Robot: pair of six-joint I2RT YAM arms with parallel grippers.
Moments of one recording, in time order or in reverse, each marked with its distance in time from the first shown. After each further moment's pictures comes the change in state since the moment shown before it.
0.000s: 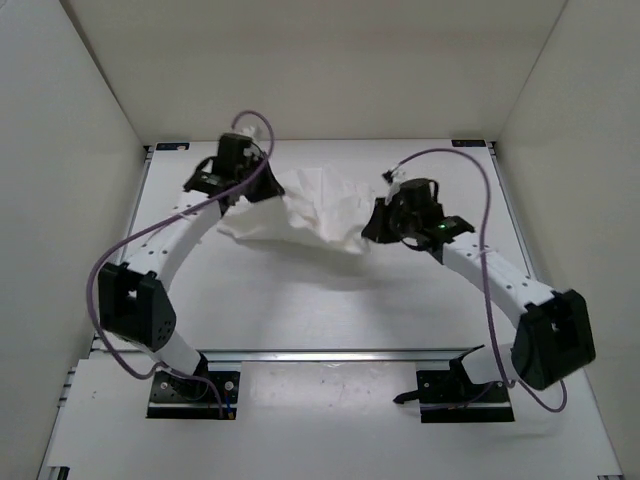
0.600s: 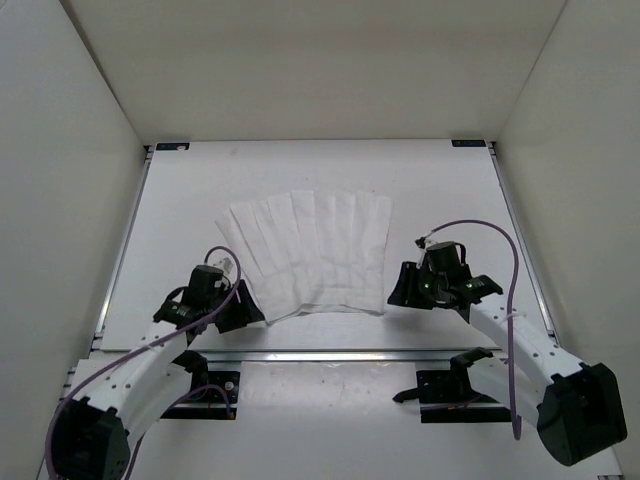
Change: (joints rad) left arm 0.046 -0.782 -1.046 -0.011 0.086 -0.082; right arm -0.117 -0.404 -0.472 -0.172 -0.027 0.130
